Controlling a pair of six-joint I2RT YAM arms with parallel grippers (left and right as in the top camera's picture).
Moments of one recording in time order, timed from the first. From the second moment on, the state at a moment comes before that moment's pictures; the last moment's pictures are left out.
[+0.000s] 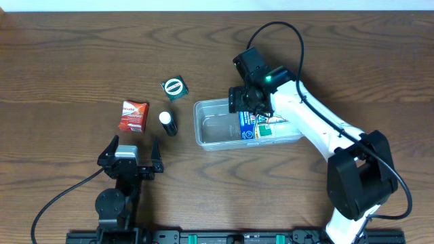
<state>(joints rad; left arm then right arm) -0.01 0.01 0.02 -0.11 0.04 0.01 0.53 1.91 1.49 -0.81 -0.03 0.52</state>
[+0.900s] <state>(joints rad) -0.01 0.01 0.02 -0.11 0.04 0.01 0.53 1.91 1.49 -0.78 0.08 0.48</state>
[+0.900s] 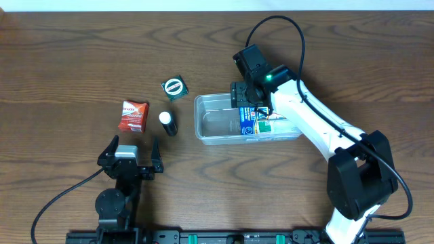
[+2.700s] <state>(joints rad) -0.01 0.01 0.02 -0.11 0.04 0.01 -0.17 1.62 1.59 -1.16 0.22 0.48</state>
